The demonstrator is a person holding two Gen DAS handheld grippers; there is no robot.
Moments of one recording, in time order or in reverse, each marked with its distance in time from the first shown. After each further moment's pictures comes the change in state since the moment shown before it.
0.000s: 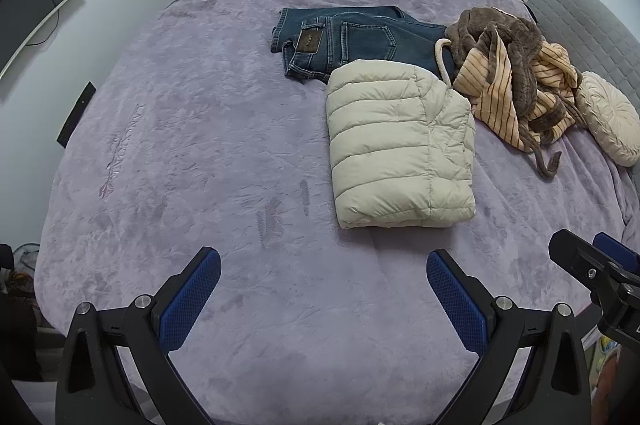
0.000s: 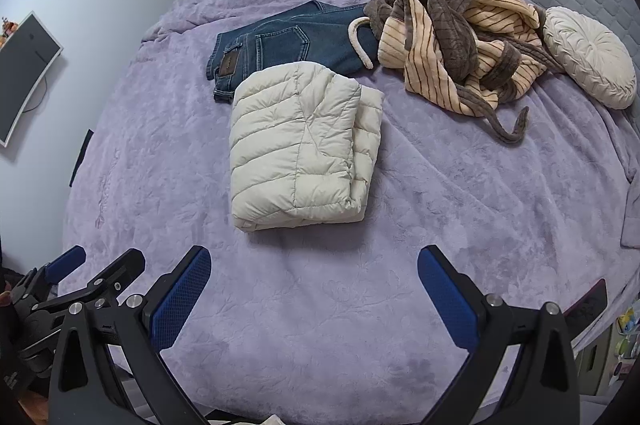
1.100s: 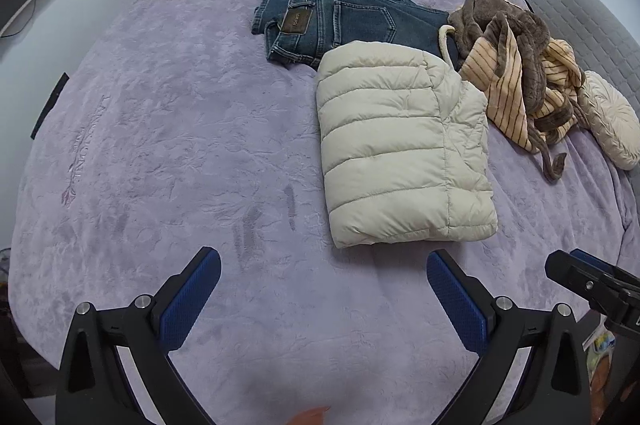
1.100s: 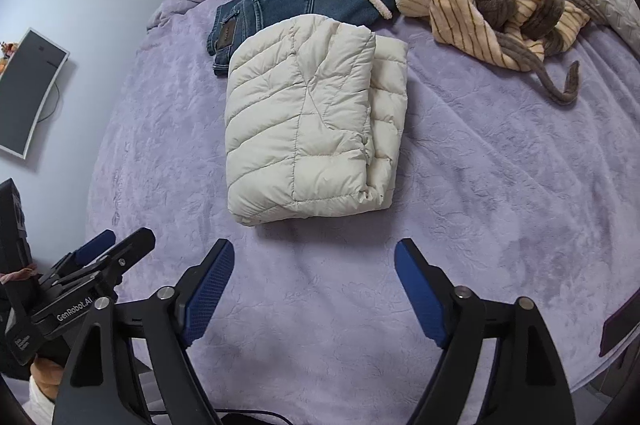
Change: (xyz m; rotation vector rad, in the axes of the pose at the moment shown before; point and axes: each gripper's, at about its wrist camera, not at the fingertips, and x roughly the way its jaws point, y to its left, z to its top) left arm 0.073 0.008 0.023 0.000 0.034 -0.066; right arm 0.077 -0.030 0.011 0.060 0.129 0.139
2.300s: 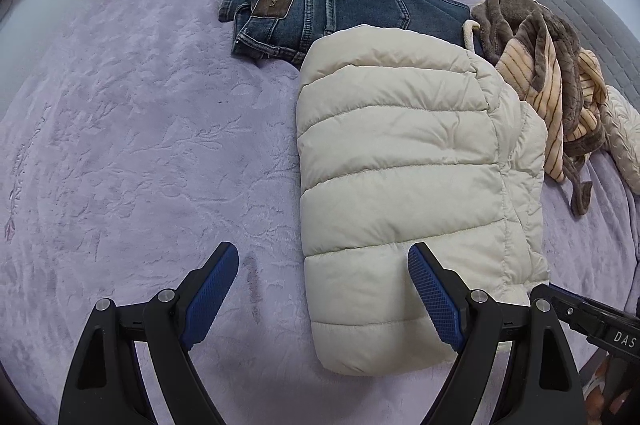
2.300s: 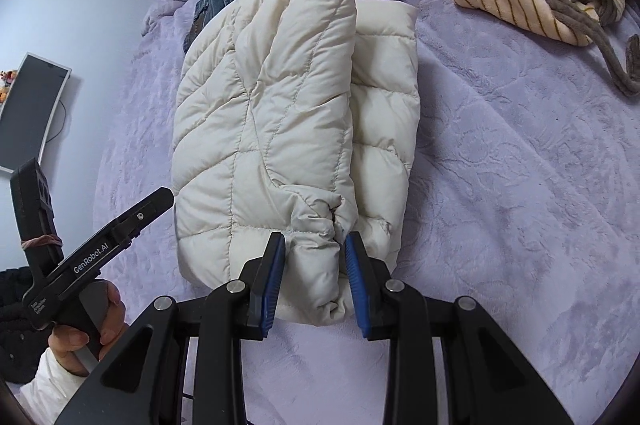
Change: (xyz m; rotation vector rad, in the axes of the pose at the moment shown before) left arm 0.139 -0.008 0.061 -0.018 0.010 -0.056; right arm 0.108 -0.062 0.052 0.065 0.057 0.154
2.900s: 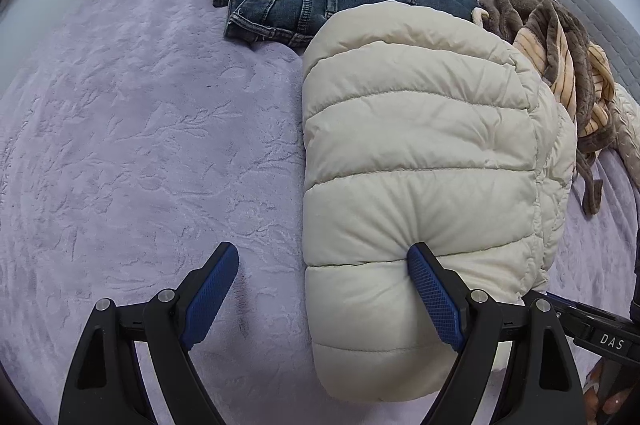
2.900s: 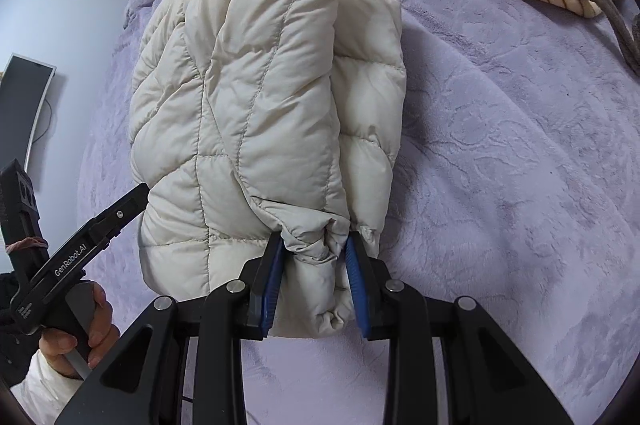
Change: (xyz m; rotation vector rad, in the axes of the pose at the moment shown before) left arm 0.034 -0.002 -0.002 -0.007 0.000 0.000; right arm 0.057 -0.020 0.006 0.023 0.041 -0.028
